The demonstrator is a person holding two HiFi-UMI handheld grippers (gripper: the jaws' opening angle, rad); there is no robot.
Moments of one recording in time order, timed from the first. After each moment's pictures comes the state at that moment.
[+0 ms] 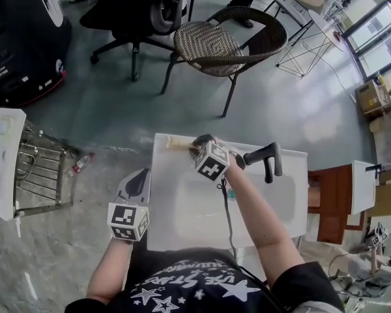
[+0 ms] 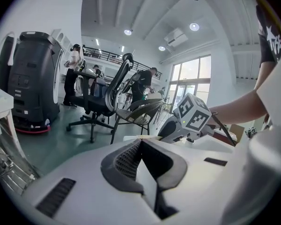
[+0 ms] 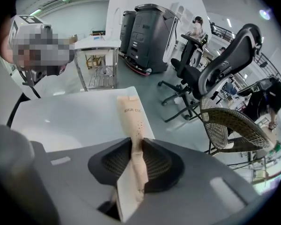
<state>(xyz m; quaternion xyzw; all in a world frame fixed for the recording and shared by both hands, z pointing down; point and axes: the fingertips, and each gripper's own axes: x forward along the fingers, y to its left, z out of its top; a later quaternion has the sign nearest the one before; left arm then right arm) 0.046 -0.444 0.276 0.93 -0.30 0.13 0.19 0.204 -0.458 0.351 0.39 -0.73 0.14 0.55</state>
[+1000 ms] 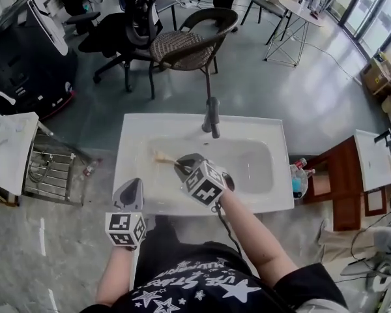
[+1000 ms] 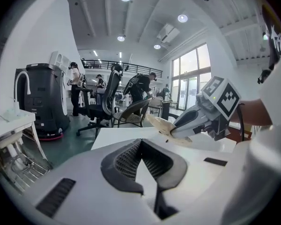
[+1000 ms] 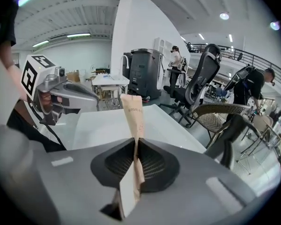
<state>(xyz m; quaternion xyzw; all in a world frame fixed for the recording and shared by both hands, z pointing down) 0.091 -0.247 0.241 0.91 -0.37 0.15 0.12 0.204 -0.240 0.256 0.44 -0.82 0.12 0.36</state>
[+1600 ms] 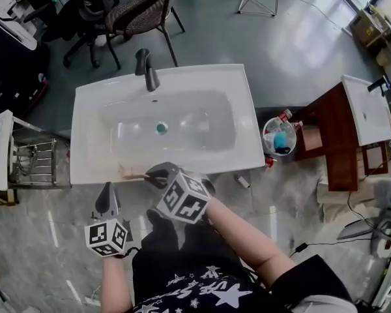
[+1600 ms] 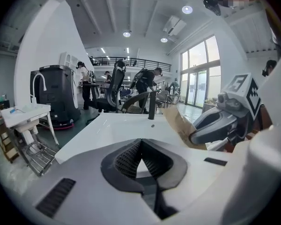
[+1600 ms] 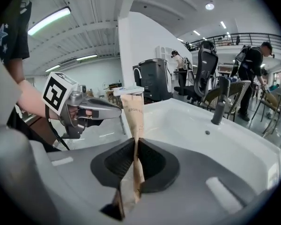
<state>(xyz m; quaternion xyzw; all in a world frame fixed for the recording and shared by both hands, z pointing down) 0.119 -0.114 0.258 0.87 -0.44 0.18 0.14 0.214 -0.066 0.261 0.38 -0.87 0.17 0.26</state>
